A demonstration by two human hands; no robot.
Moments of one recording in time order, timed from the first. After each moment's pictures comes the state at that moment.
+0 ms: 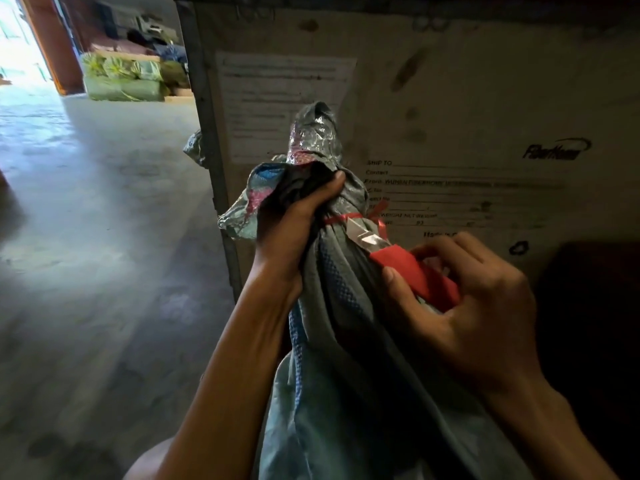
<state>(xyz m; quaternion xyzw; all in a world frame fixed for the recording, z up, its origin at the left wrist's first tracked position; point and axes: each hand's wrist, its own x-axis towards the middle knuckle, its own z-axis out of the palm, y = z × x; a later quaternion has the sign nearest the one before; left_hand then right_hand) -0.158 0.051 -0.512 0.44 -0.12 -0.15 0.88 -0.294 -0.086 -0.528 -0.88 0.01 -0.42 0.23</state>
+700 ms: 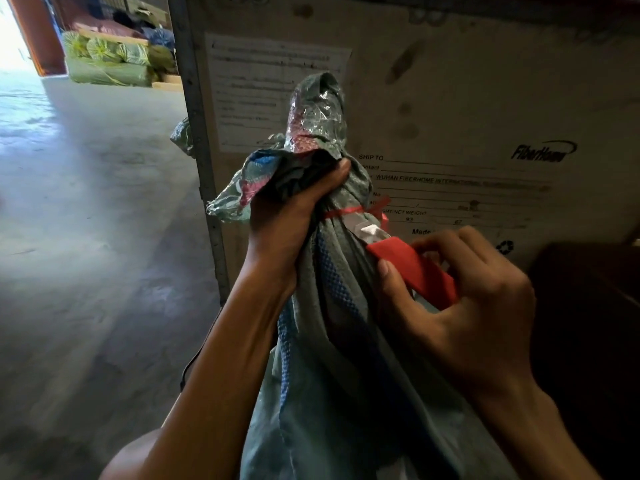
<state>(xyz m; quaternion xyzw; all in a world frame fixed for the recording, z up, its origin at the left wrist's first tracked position) -0.175 0.046 -0.507 0.46 -0.13 -0.09 0.87 -0.299 -0.086 -0.529 -0.87 0.01 -0.45 0.21</state>
